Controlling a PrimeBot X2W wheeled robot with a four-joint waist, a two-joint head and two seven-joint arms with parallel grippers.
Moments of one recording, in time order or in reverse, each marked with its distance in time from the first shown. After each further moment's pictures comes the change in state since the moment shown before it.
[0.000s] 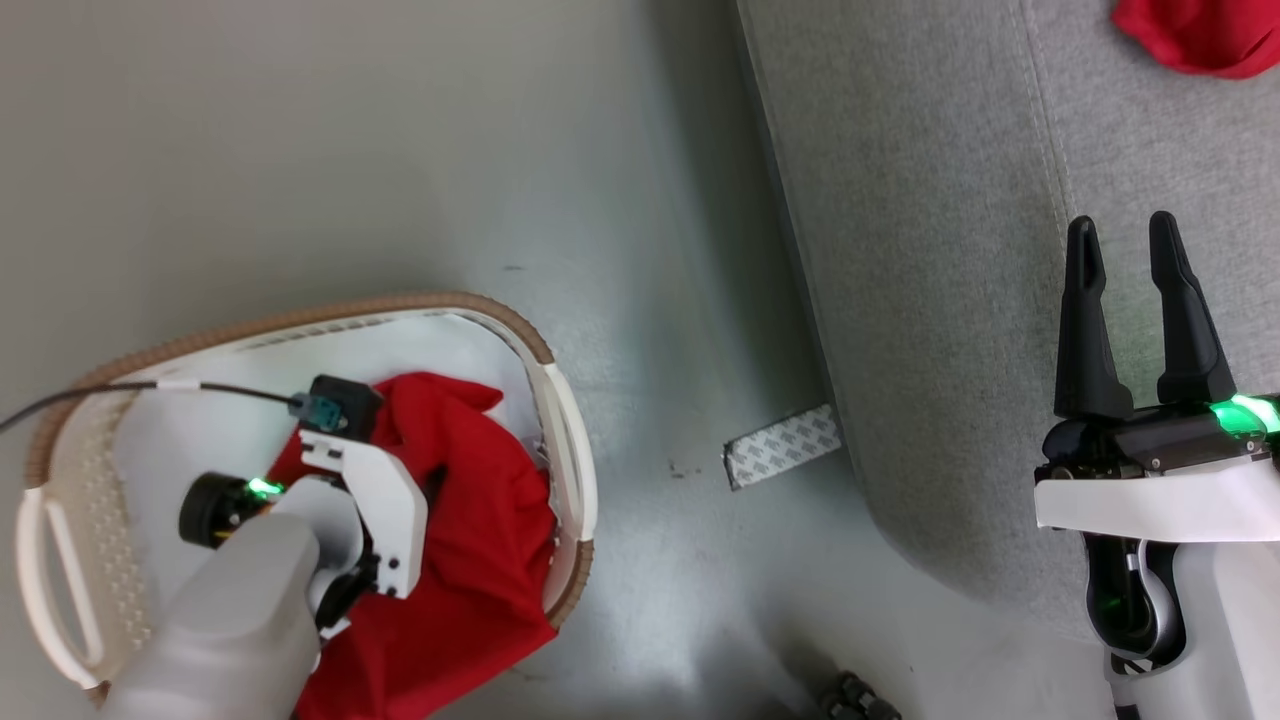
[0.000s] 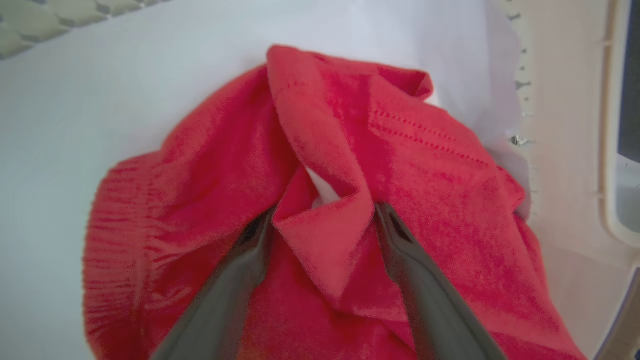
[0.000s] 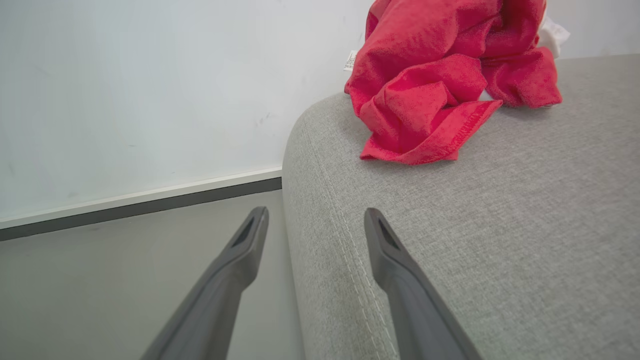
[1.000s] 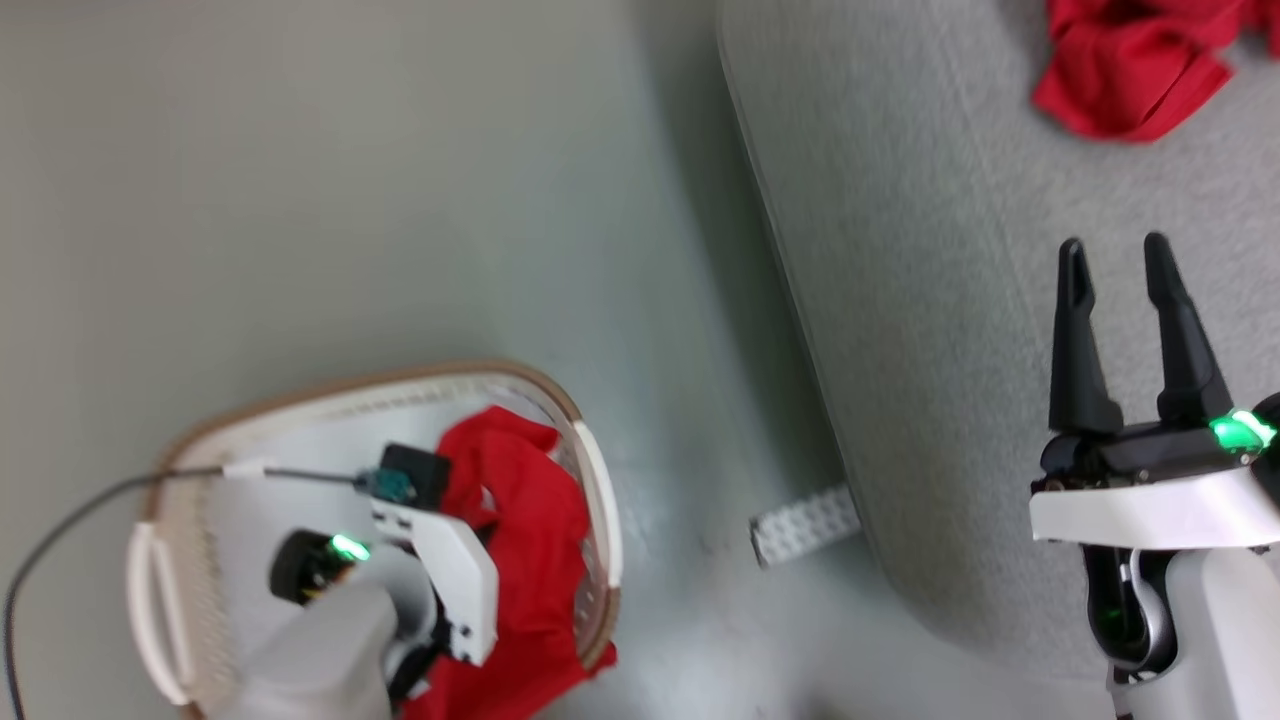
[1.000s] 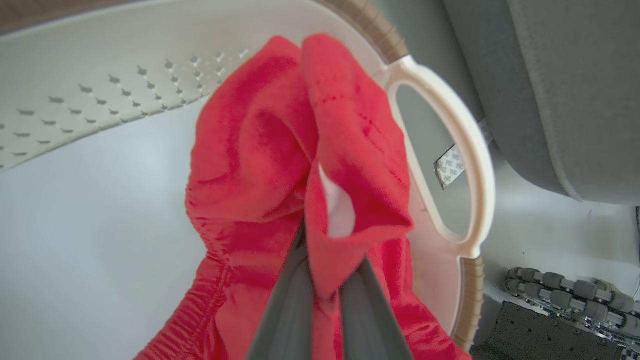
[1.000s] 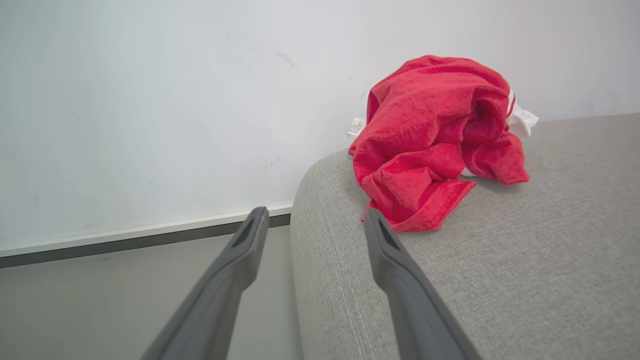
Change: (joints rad) left arm 0.021 -0.063 -0.229 0.046 -0.190 0.000 -0.200; right arm 0.007 0.003 -0.015 0.036 -0.061 0.000 0.000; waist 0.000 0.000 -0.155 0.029
